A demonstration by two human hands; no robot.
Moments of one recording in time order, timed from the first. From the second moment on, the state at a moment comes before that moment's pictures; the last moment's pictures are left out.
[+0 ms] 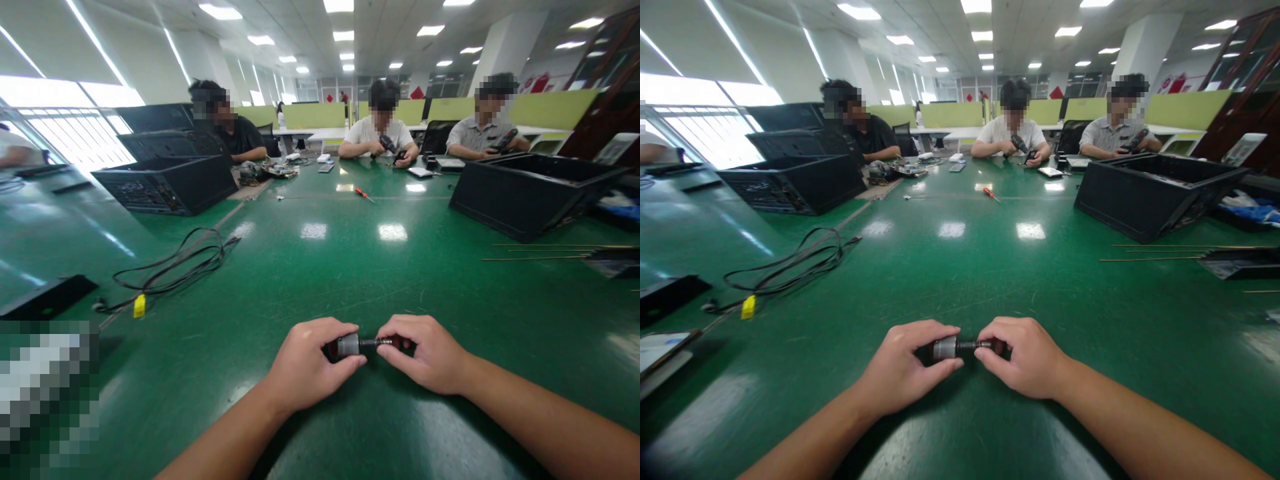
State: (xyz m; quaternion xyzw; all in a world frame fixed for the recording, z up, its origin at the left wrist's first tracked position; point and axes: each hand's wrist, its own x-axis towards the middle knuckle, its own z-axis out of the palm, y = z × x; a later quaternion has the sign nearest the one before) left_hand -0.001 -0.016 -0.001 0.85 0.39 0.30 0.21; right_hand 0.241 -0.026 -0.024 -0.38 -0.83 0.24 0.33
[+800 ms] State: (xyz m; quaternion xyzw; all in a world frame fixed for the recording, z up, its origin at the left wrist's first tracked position) left_hand -0.003 -0.012 0.000 0.84 0.40 0.30 0.20; right_hand 0.239 -0.025 -0.023 -0.41 -0.81 0.26 0.33
